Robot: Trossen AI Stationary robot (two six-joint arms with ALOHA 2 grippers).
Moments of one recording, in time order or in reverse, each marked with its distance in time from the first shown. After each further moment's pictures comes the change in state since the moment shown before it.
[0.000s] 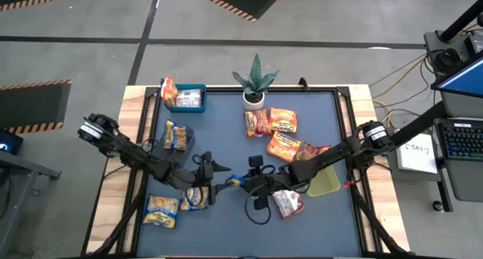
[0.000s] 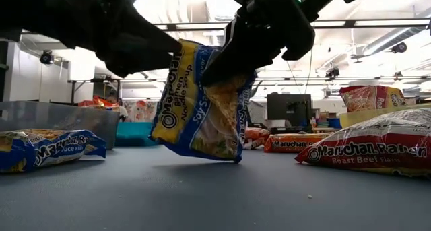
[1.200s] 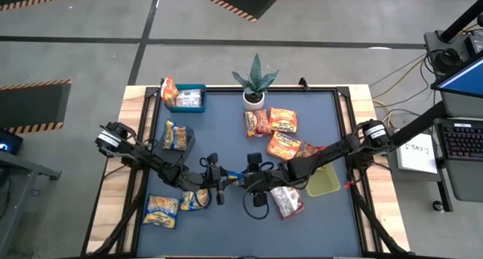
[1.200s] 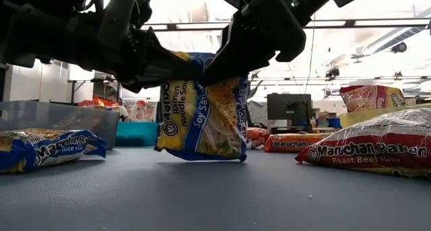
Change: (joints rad) left arm 0.020 0.223 0.037 0.227 -0.026 0.071; right arm -0.045 -0.005 0.001 0.005 -0.028 -0.024
